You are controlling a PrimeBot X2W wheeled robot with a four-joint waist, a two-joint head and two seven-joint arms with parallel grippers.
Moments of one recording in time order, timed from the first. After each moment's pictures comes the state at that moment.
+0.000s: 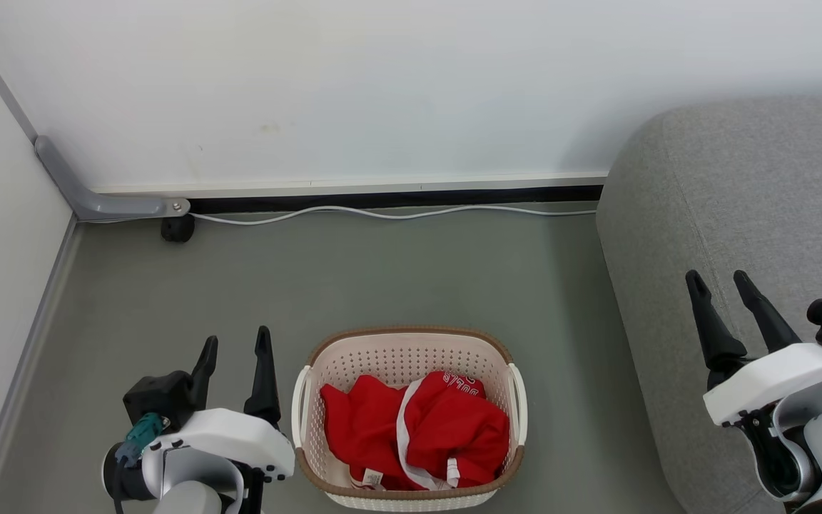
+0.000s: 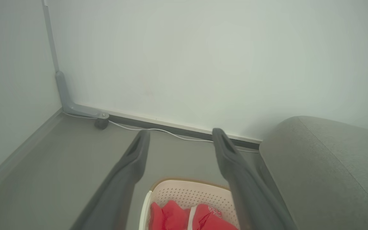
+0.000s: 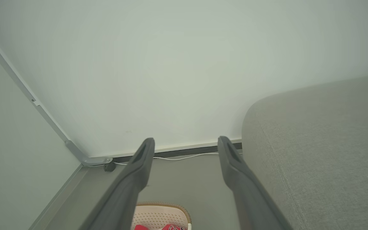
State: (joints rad) left arm -0.16 0.03 -0.17 0.38 -0.43 0.11 -0.18; right arm -0.32 -0.30 0.27 0.44 0.67 0.12 -0.18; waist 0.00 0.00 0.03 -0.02
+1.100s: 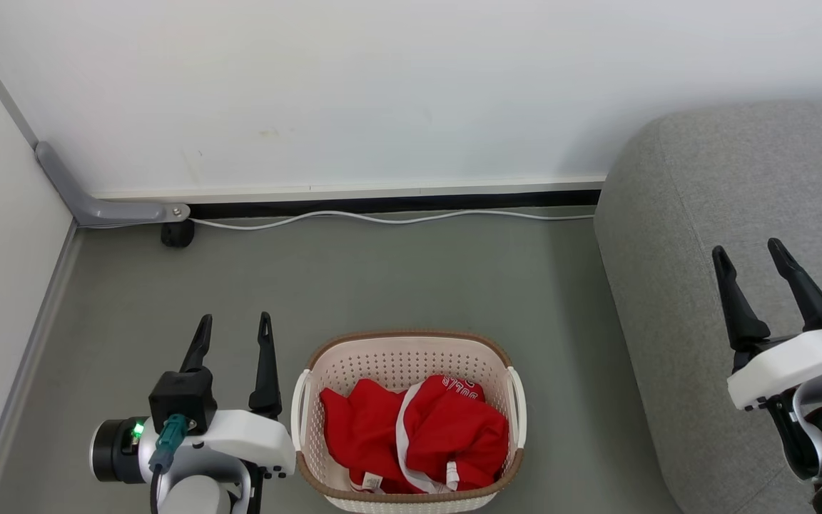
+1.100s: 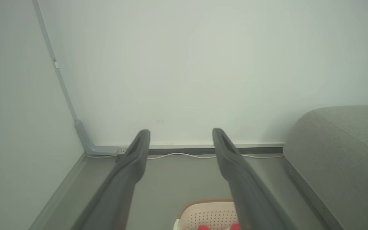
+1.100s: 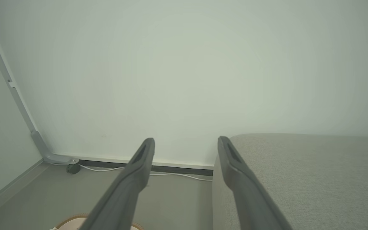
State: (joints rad) left arm -0.17 0.04 -0.18 0.36 -0.19 0.17 -0.25; right arm -0.36 -0.33 0.22 0.47 0.42 0.12 -0.25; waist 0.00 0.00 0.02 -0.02
